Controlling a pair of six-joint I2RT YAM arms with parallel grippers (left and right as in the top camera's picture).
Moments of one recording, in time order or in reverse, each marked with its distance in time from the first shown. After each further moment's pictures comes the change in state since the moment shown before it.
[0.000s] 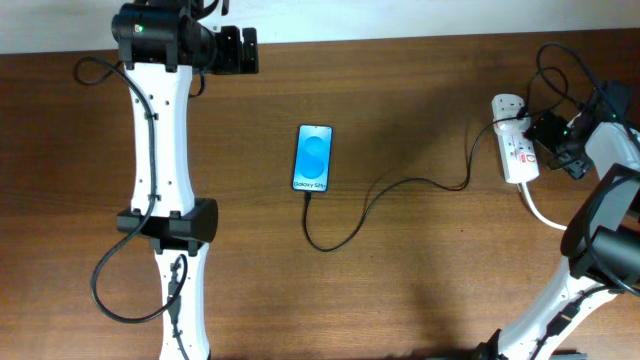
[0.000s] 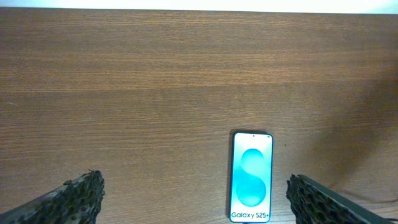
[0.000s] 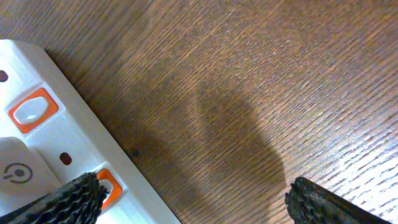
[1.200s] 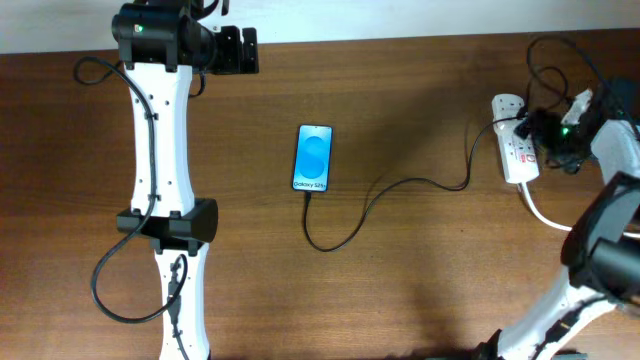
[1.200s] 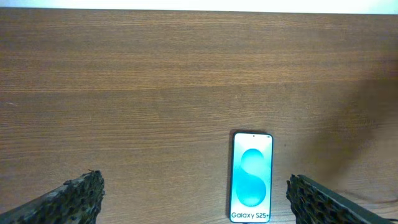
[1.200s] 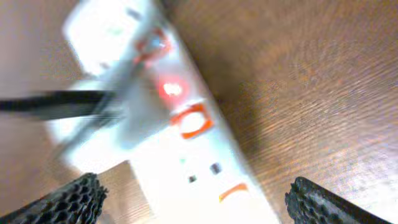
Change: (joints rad) left arm 0.000 0.000 0.000 0.000 0.000 0.000; right arm 0.002 -0.087 0.007 -0.116 -0.204 -0.119
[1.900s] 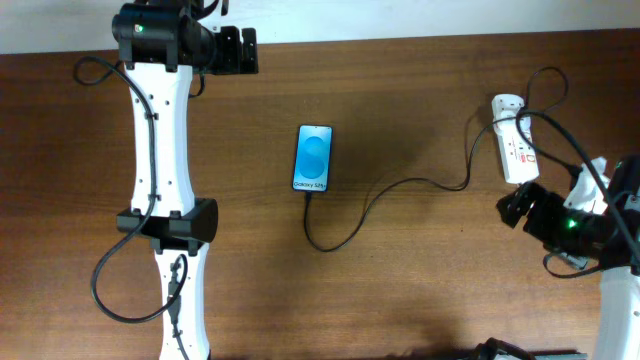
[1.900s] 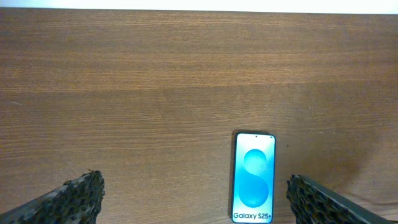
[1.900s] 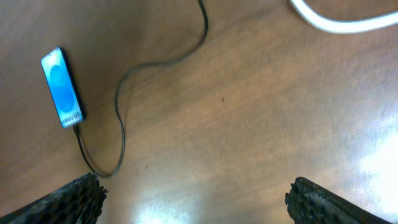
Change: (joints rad) left arm 0.000 0.000 -0.001 0.000 -0.011 0.000; right arm 0.048 -0.970 -0.361 -0.627 -0.037 0.001
